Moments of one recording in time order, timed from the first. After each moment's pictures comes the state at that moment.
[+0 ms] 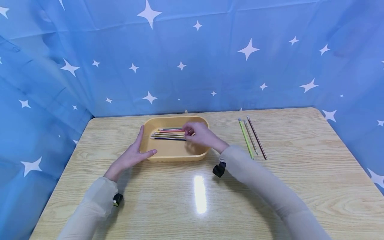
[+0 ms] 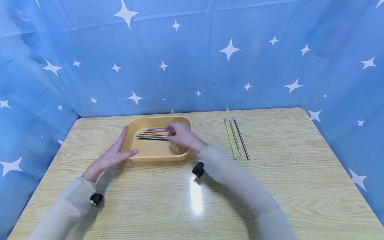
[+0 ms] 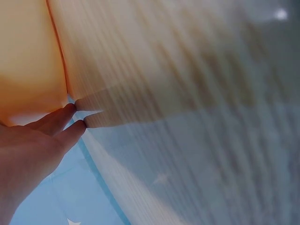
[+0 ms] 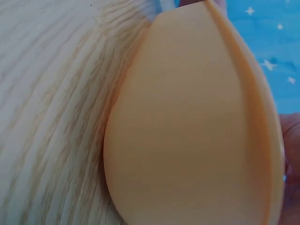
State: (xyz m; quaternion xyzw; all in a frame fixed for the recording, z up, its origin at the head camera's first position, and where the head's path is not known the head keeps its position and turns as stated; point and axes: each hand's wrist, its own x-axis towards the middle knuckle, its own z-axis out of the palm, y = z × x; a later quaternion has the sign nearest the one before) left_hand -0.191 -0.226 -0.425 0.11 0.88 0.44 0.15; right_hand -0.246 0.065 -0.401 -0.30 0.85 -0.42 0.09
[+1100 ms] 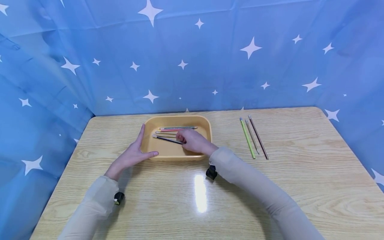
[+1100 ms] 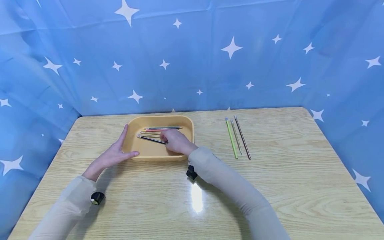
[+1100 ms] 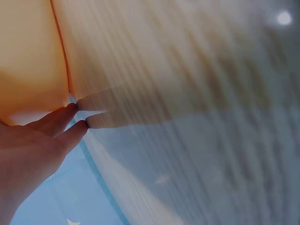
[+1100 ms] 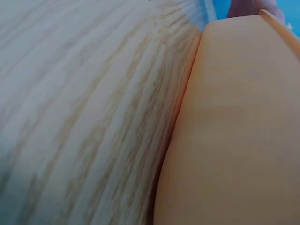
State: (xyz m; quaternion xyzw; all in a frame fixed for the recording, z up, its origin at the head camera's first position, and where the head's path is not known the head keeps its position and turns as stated) left_hand -0.192 -0.226 -0.424 0.11 0.88 0.43 0.15; right_hand -0.243 0.032 -0.421 -0.30 0.91 -0.26 0.15
